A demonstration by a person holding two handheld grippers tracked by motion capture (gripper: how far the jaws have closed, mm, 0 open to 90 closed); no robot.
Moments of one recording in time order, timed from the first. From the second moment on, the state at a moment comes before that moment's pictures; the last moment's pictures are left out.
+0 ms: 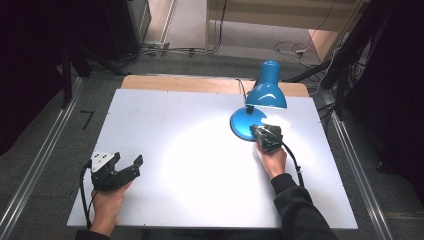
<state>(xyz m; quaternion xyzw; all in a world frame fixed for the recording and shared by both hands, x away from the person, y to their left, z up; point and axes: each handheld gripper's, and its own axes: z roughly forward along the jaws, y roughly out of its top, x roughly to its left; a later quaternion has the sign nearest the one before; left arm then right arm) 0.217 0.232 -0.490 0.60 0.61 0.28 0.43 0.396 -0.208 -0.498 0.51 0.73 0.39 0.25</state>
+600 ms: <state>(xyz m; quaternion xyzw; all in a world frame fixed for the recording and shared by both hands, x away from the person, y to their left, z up) 0.216 0.232 -0.488 0.59 0.61 0.28 0.44 0.384 -0.232 -0.482 0.50 0.74 0.42 0.20</state>
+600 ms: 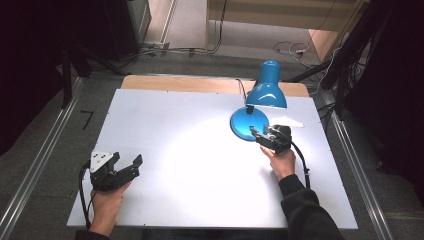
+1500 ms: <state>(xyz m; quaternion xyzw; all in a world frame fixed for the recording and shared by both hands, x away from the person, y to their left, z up) 0.215 0.232 -0.487 0.59 0.61 0.28 0.44 0.341 -0.263 -0.470 0.49 0.74 0.42 0.18</state>
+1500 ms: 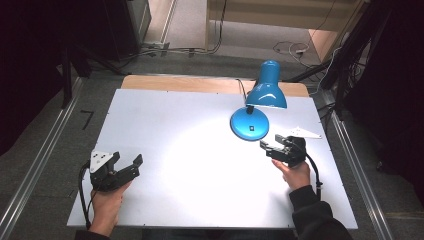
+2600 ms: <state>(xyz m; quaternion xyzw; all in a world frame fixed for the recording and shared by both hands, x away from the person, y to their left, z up) 0.216 0.231 -0.487 0.60 0.61 0.28 0.44 0.307 -0.303 -0.463 0.50 0.74 0.41 0.20</state>
